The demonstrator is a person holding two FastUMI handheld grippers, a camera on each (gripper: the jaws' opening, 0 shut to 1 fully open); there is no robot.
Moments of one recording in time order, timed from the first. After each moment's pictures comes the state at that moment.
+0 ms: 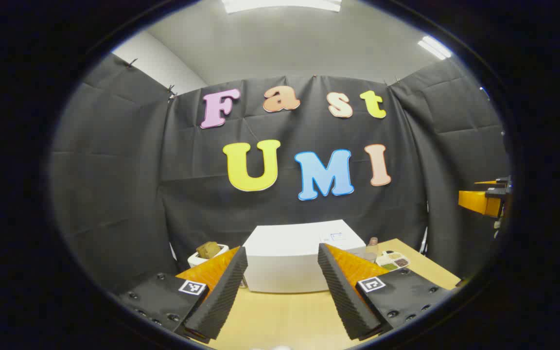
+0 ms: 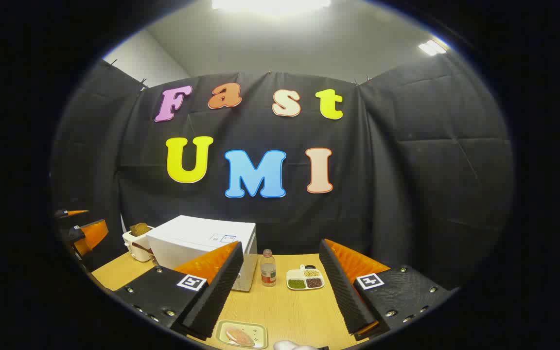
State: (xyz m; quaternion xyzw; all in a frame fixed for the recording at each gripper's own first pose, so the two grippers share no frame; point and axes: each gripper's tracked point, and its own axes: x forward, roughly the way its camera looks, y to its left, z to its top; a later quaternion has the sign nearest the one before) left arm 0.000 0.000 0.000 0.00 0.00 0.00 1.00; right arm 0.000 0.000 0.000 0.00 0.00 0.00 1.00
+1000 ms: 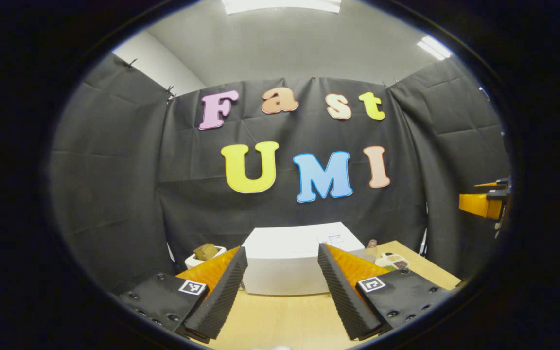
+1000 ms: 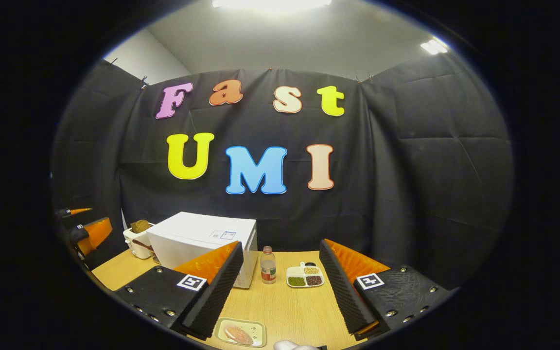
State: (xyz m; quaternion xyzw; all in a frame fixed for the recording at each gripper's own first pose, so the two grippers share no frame) left arm 0.010 -0.013 -0.011 0.00 0.00 -0.01 1.00; right arm 0.000 -0.006 -0.002 0.00 0.01 0.00 1.00
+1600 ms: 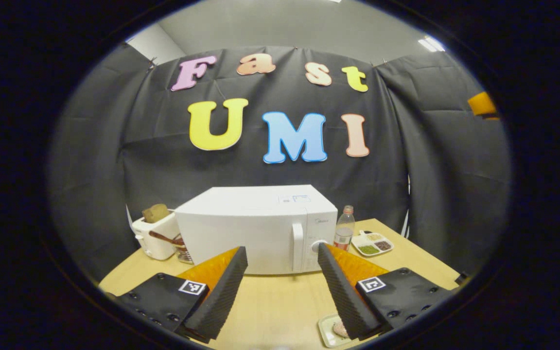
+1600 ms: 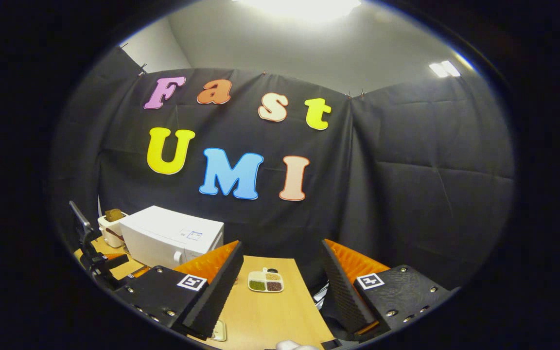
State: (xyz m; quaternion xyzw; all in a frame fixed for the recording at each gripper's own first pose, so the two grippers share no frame) left arm 0.105 -0.138 -0.172 -0.03 0.06 -0.08 0.99; right arm -0.023 -0.074 0.048 -0.08 0.00 -0.08 0.99
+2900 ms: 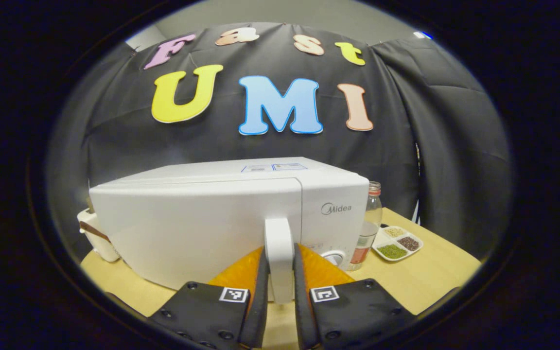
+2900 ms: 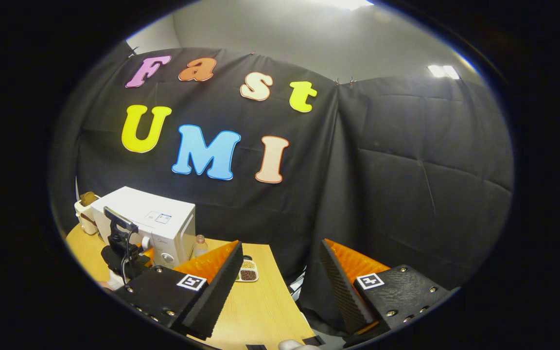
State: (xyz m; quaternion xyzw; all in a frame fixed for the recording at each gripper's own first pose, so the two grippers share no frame) left arm 0.289 -0.201 -0.257 -0.03 0.08 -0.11 0.99; right arm 0.005 -0.108 0.020 -0.09 0.05 -0.14 0.98
